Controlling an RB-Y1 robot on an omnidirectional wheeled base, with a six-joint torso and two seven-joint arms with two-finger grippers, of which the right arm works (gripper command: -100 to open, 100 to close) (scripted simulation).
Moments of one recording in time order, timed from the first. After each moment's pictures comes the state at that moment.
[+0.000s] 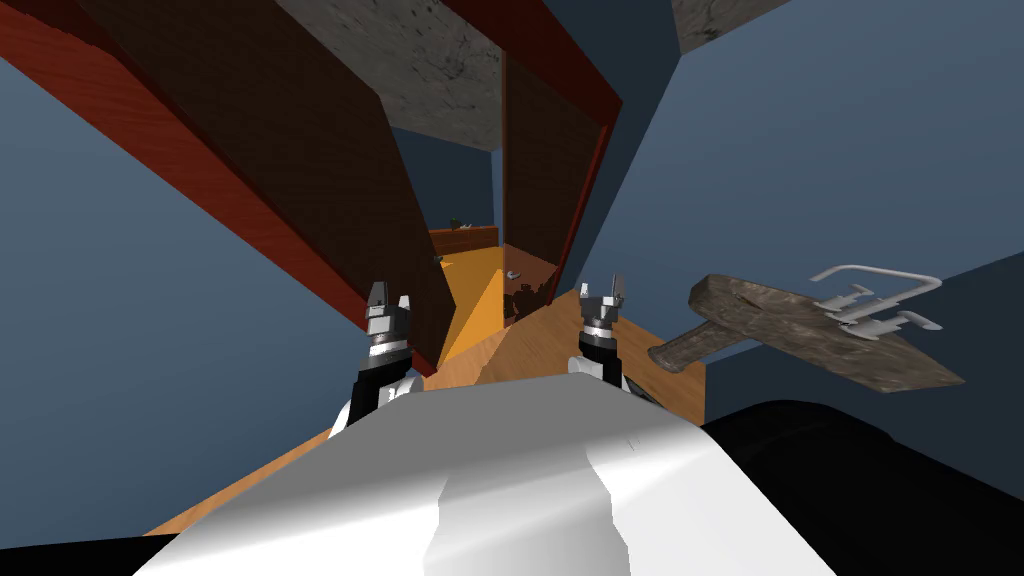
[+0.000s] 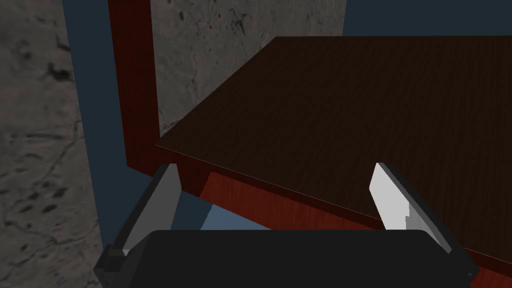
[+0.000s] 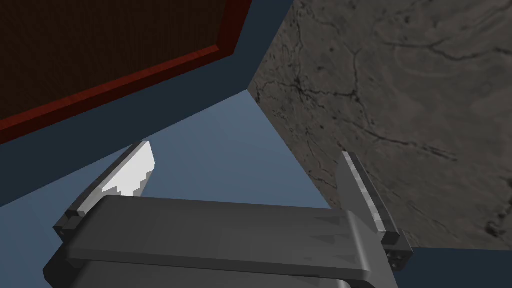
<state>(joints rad) 0.48 0.05 -0.06 -2.21 -0.09 -0.57 -0.10</state>
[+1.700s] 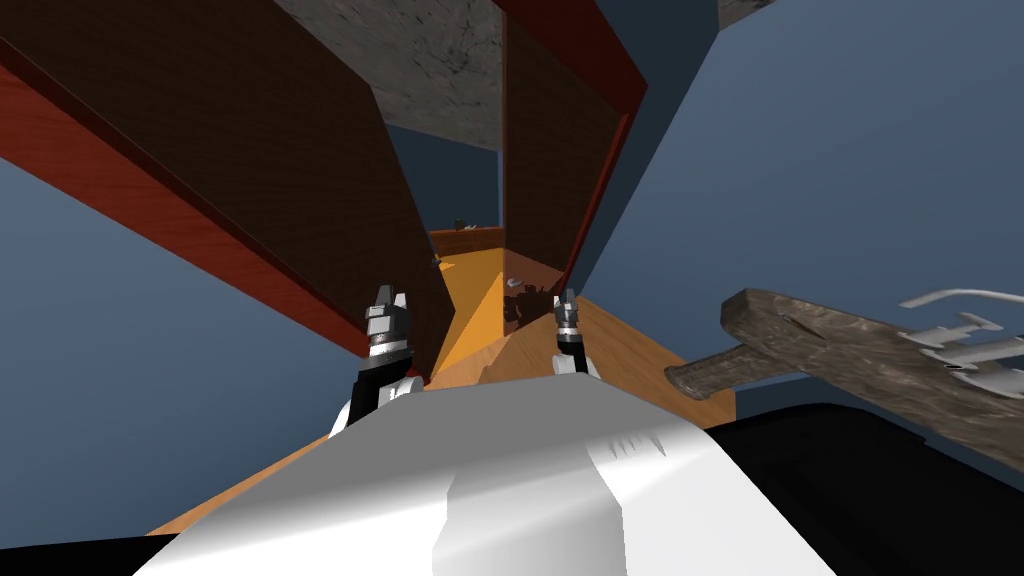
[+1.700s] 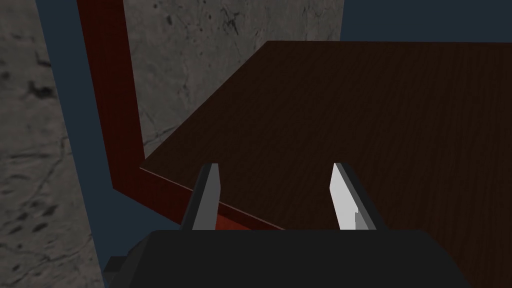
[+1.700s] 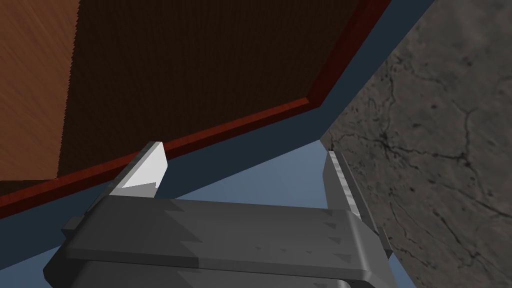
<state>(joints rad) 0.29 -0.02 -0.01 -1.76 0.00 -0.65 -0.14</state>
